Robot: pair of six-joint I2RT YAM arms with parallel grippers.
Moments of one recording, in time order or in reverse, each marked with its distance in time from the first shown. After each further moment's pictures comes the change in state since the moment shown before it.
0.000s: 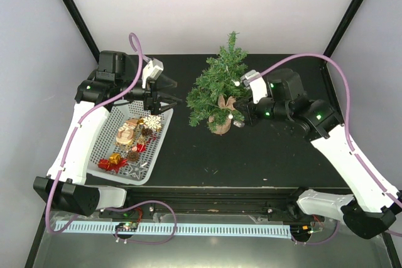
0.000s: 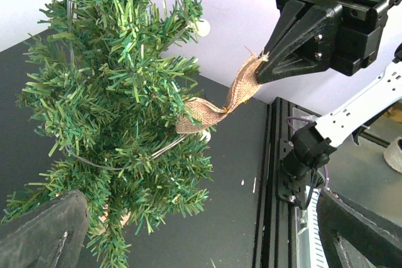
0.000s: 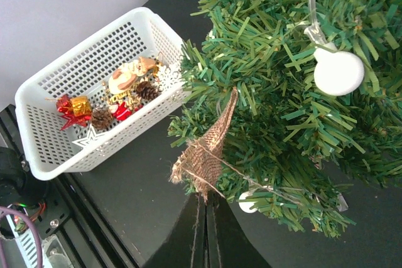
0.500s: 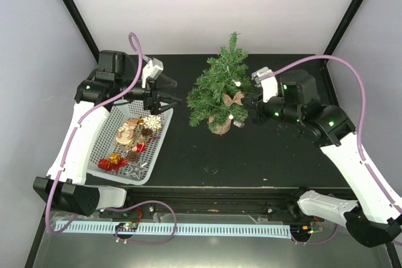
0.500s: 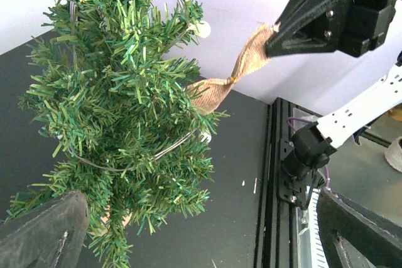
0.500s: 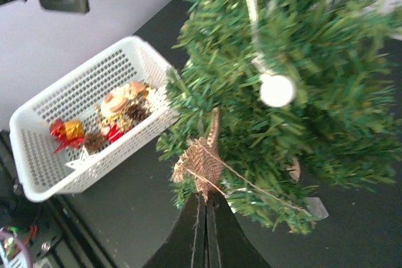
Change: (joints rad) left arm 0.000 0.000 0.005 -0.001 0.000 0.000; right arm -0.059 -0.072 -0.011 0.028 0.026 0.013
